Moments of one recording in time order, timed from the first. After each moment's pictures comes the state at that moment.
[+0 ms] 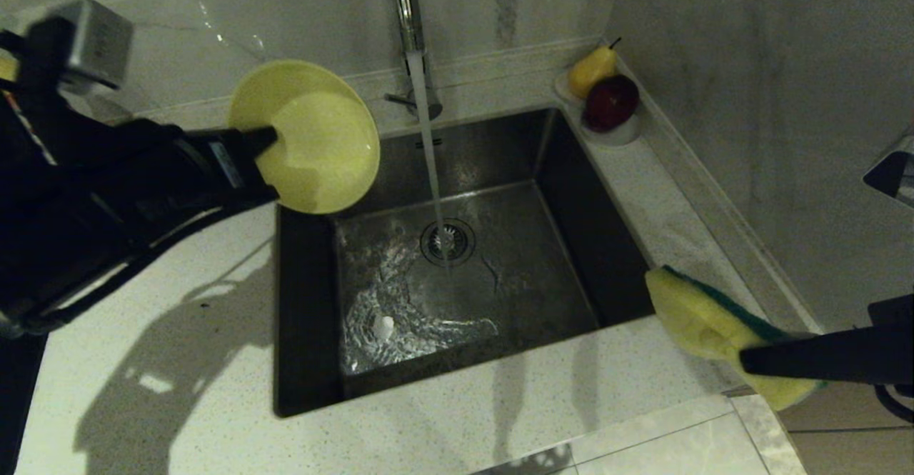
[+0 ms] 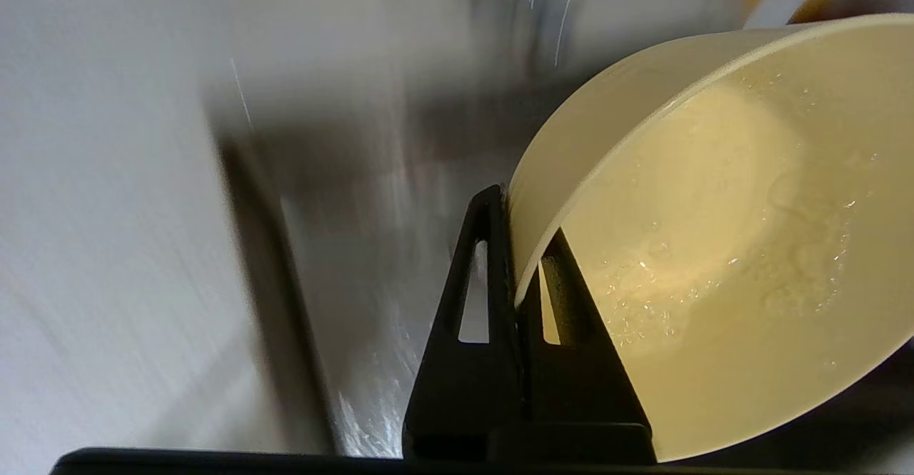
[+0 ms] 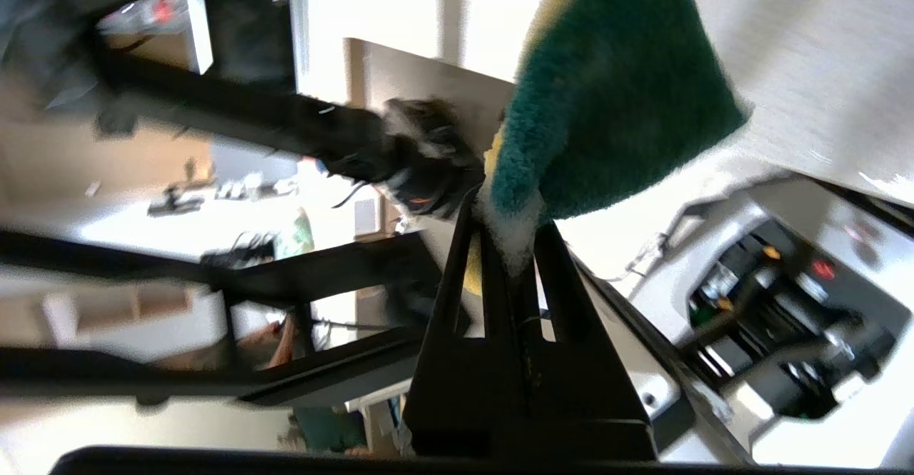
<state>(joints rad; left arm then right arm) -0.43 1.36 -0.86 -0.58 0.21 -0.09 0.49 1.16 -1.11 0.39 0.72 0.47</state>
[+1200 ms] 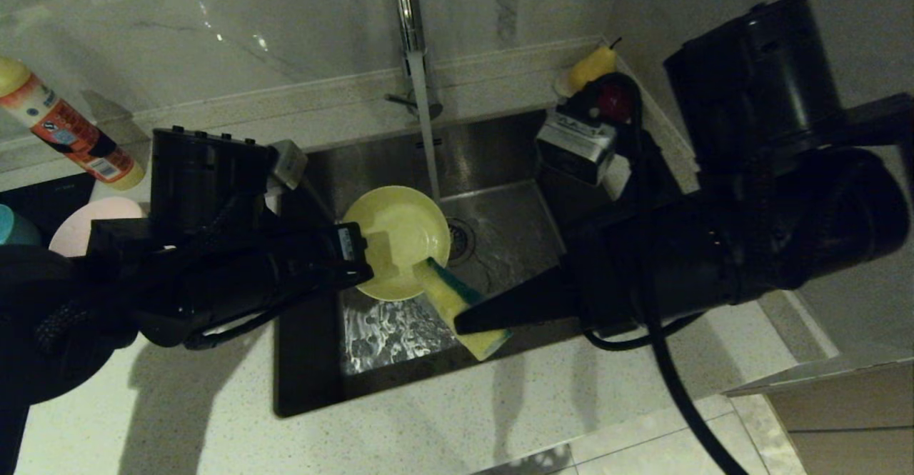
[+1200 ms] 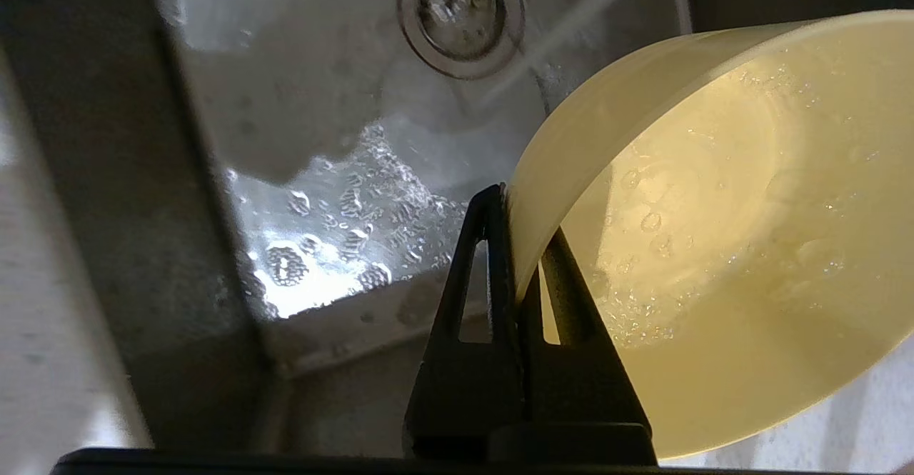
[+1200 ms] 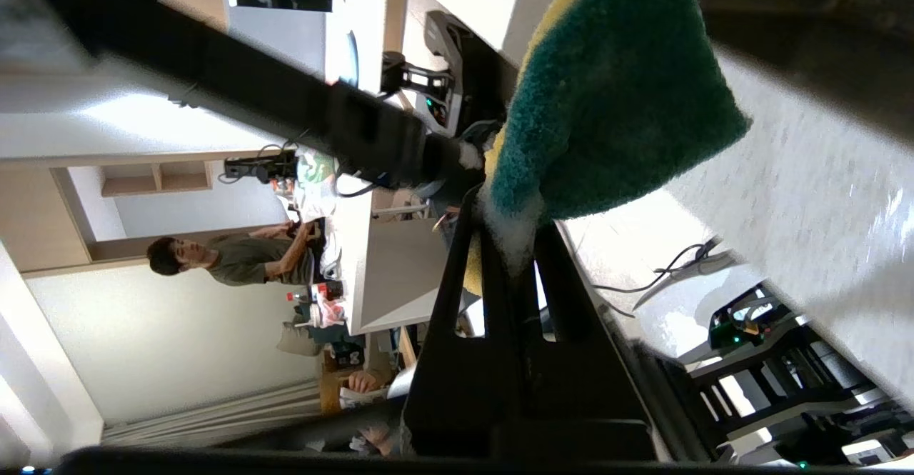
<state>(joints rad) -0.53 1.57 -0.96 -0.25 0.21 -0.36 0.80 1.67 -1.49 0.30 0.65 0.48</state>
